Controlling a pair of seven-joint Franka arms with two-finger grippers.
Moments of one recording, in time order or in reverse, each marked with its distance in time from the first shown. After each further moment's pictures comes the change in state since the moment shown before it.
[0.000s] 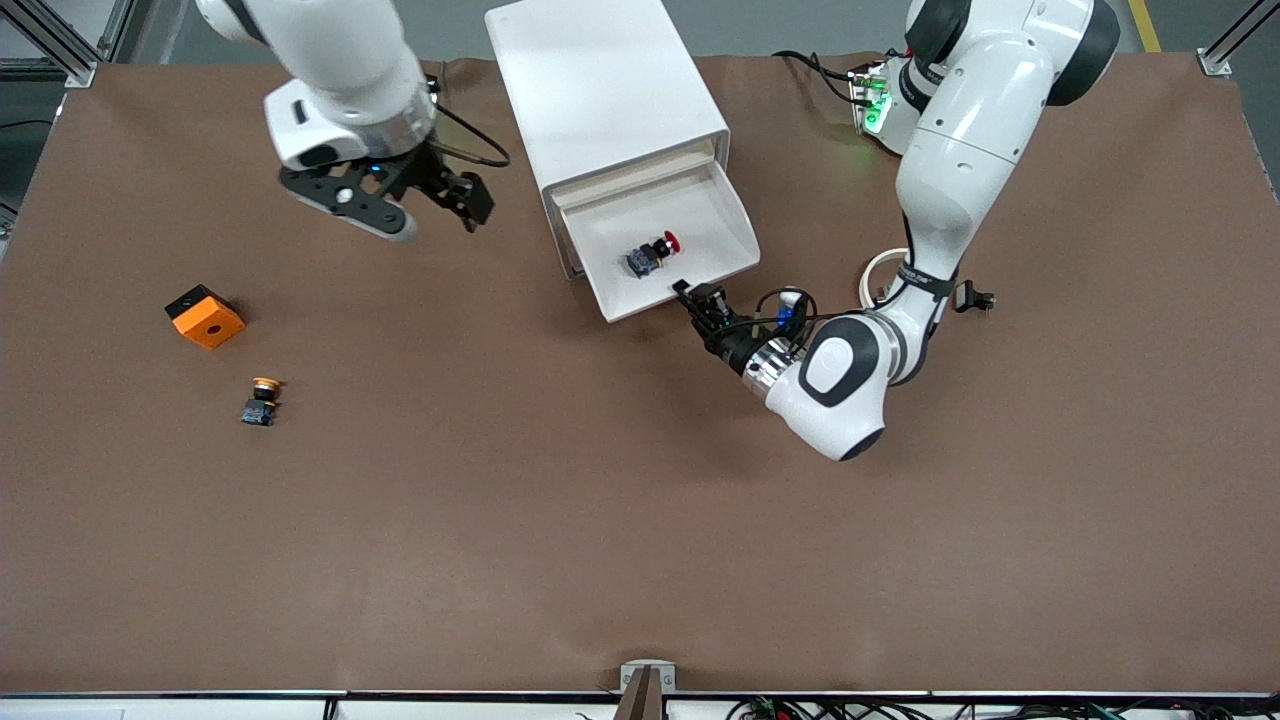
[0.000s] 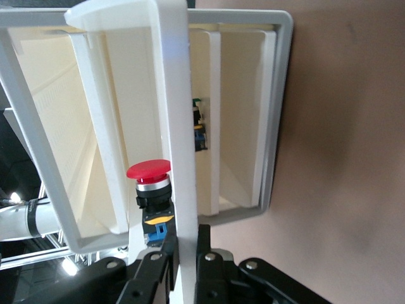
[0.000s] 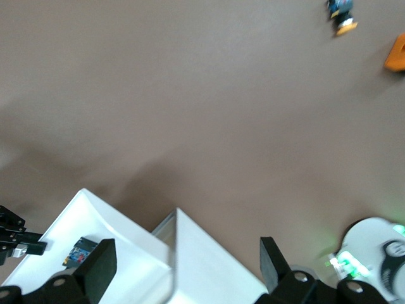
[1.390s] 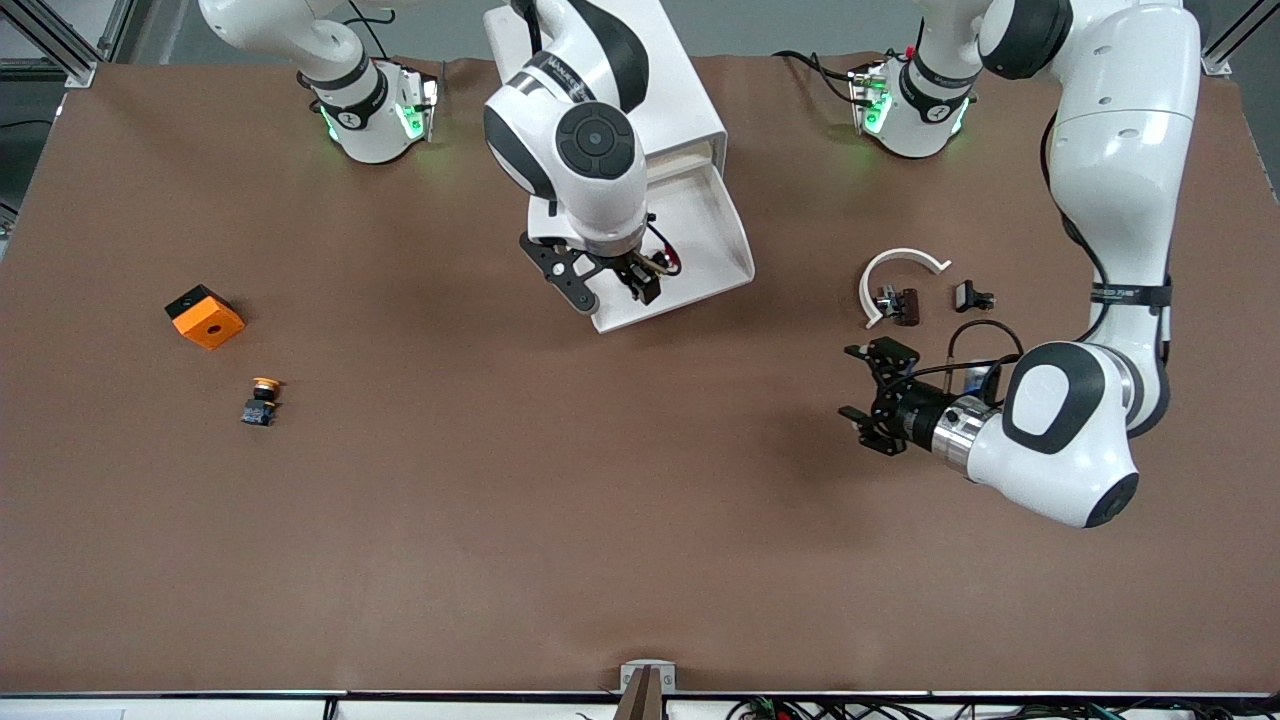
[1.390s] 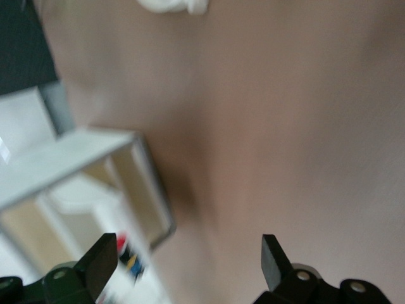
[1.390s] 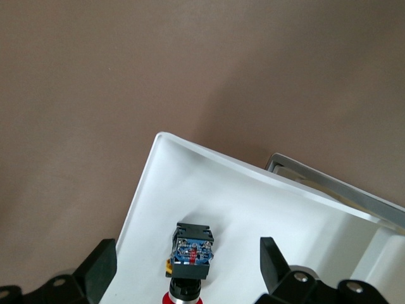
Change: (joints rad) left arm 0.254 -0.052 0.027 0.251 0.534 -0.080 0.400; right arm 0.194 0.385 0.000 0.087 0.073 0.292 0.518
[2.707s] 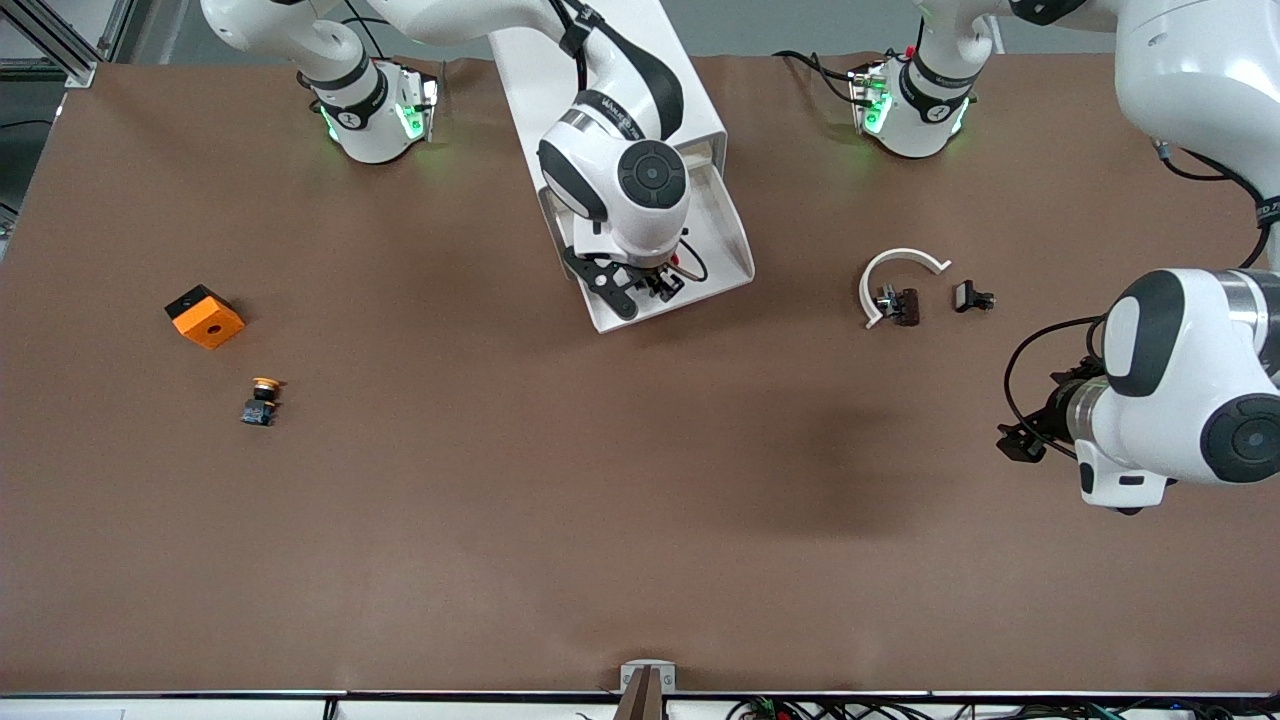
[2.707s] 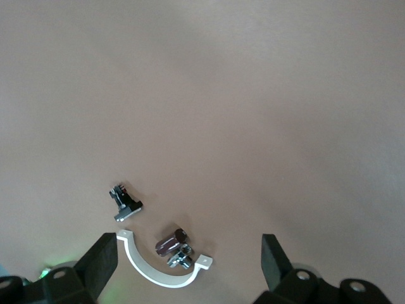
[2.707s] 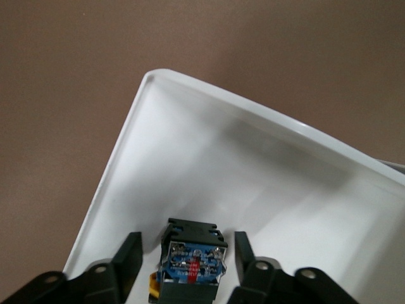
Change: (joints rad) left arm 0.041 -0.183 0.009 -0.004 0.582 0.078 1.003; right arm 0.073 0.109 -0.016 0.005 0.001 0.053 0.000
